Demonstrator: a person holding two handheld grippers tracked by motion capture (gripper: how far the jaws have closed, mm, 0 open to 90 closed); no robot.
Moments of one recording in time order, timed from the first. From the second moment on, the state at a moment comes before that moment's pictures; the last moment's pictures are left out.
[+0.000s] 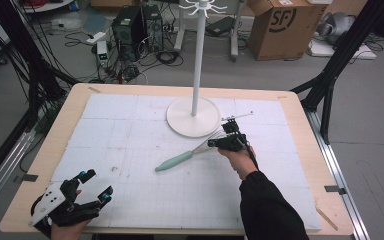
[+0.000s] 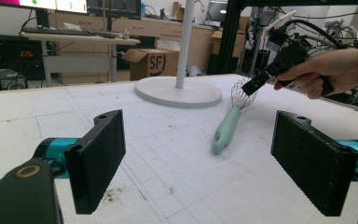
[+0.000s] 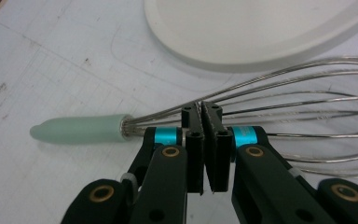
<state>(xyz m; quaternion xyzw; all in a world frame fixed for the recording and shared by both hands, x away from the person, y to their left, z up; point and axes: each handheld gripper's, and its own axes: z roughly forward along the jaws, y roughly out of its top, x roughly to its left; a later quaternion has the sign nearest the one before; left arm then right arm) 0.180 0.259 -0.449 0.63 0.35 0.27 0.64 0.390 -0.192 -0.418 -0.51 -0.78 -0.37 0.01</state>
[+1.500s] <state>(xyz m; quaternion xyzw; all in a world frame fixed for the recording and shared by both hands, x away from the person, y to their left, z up) 0.188 0.255 -0.450 0.63 0.34 0.26 0.65 0.369 -0.145 -0.368 -0.28 -0.87 -0.41 -0.02</state>
